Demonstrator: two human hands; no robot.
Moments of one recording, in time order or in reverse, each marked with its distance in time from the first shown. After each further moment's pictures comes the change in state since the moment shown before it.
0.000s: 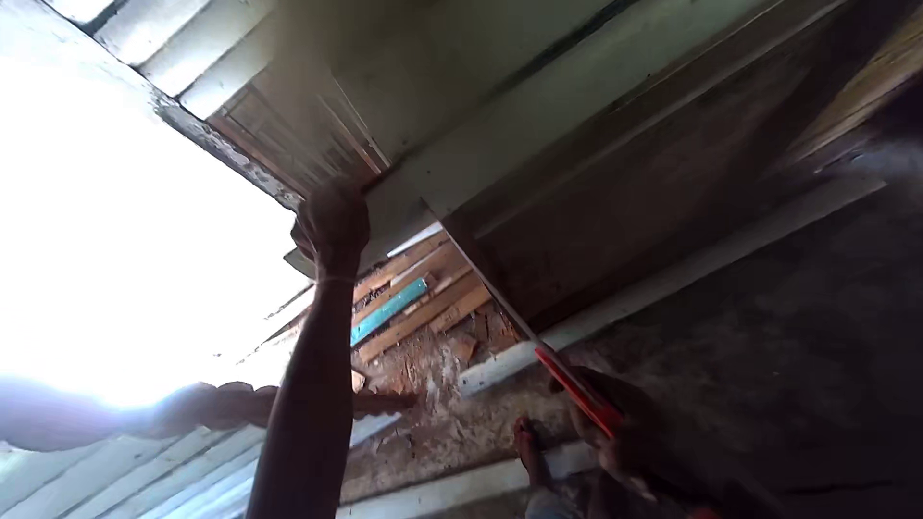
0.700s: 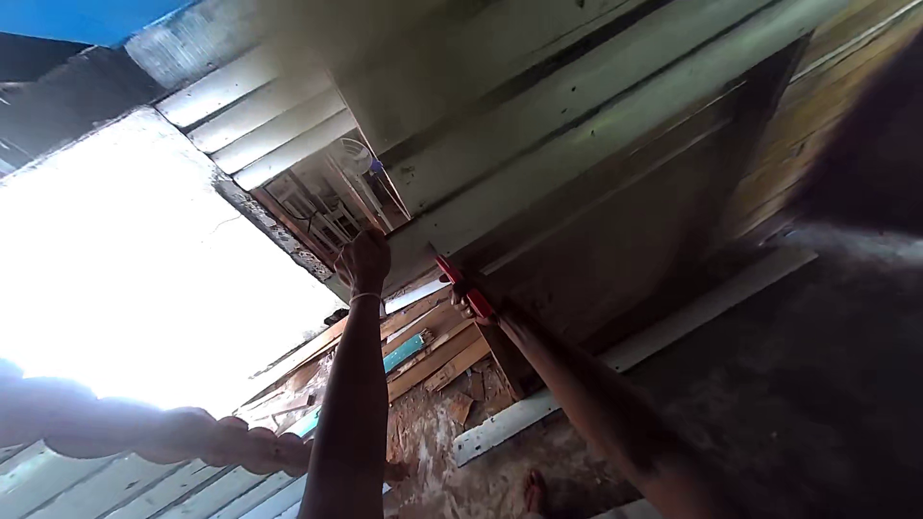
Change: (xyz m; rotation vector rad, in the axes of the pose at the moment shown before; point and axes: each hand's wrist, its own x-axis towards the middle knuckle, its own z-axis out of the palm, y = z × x) left_hand -0.004 -0.009 0.004 -0.088 0.086 0.041; right_hand 0.215 -0.090 0.032 0.159 -0.118 -0.172
